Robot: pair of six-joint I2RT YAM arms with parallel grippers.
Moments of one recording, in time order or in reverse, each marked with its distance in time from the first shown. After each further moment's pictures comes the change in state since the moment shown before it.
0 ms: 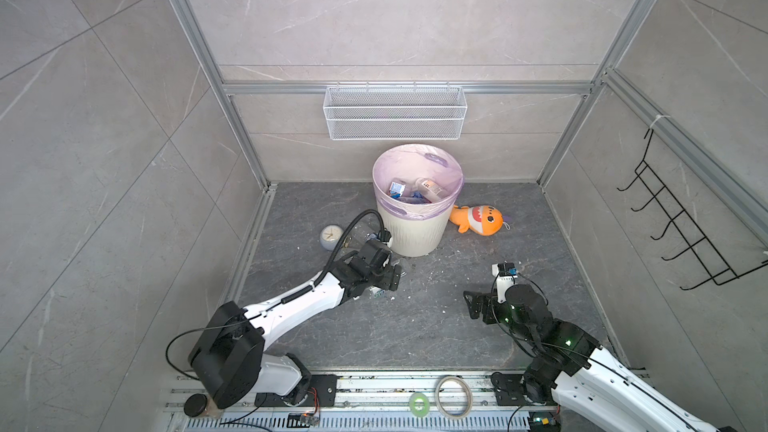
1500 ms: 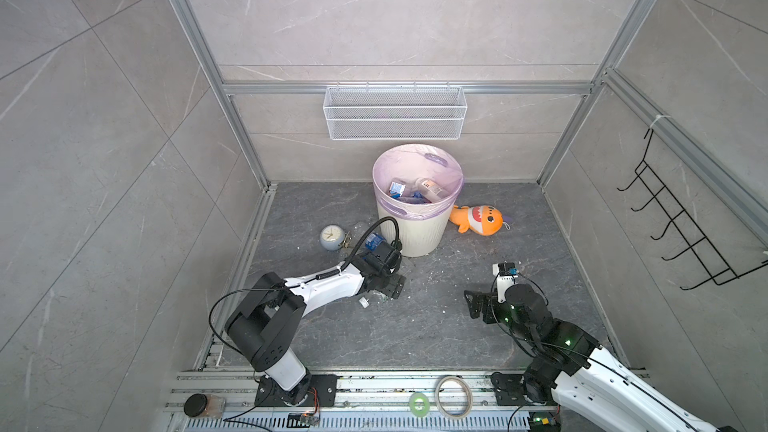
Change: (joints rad) left arm 0.000 0.205 0.040 0.002 0.063 0.087; right arm 0.000 0.003 0.000 0.000 0.011 0.000
